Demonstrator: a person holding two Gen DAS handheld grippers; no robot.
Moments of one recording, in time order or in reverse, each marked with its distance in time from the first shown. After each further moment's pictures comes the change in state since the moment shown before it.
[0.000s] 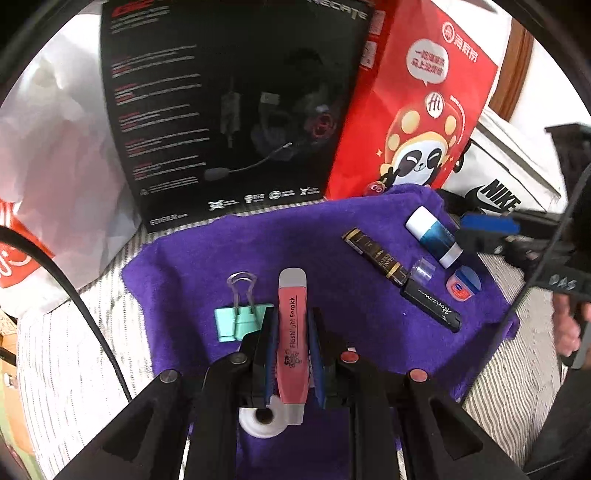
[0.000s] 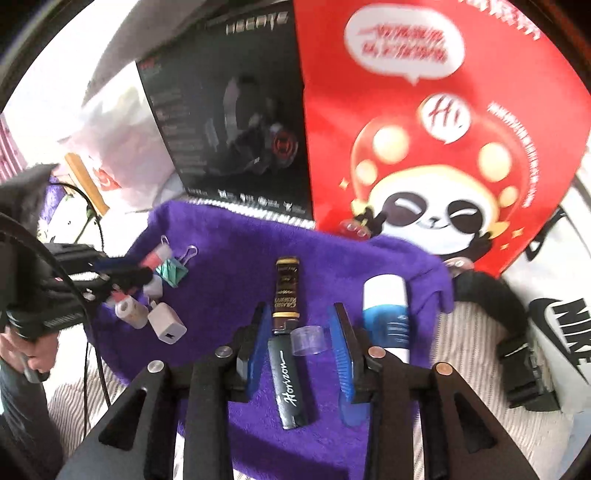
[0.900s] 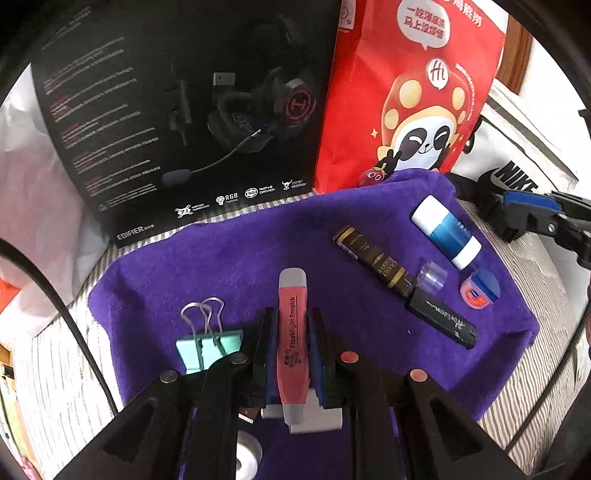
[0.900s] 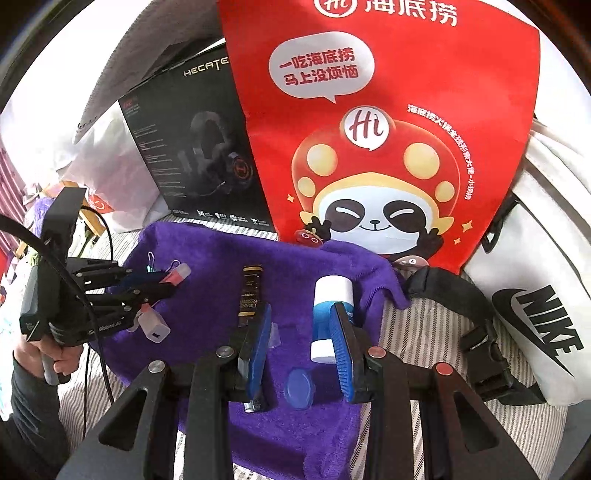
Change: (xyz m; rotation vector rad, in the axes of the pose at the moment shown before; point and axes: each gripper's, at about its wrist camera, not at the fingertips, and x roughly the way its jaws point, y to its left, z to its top) left arm 0.037 -0.020 0.019 0.046 0.058 0.039; right arm -0.028 -0.034 -0.009 0.064 -0.040 -0.002
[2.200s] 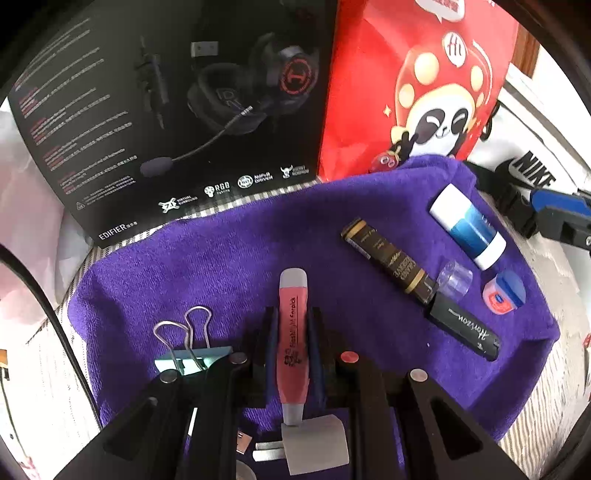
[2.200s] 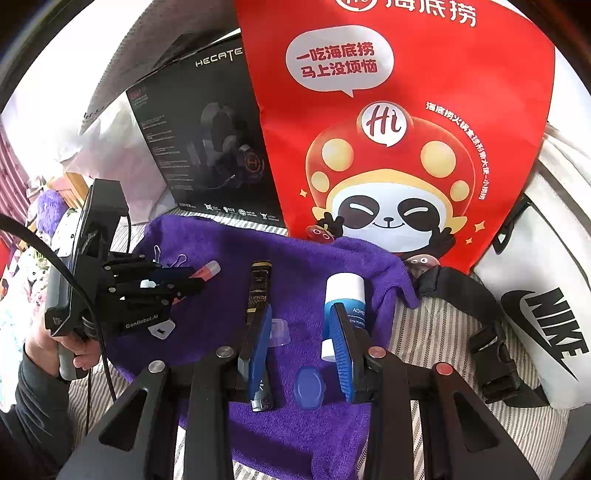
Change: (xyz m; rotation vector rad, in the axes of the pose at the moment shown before) left arm 0.035 -0.008 0.008 0.019 0.043 0.032; right arm 0.004 0.008 0.000 -0.025 0.015 0.016
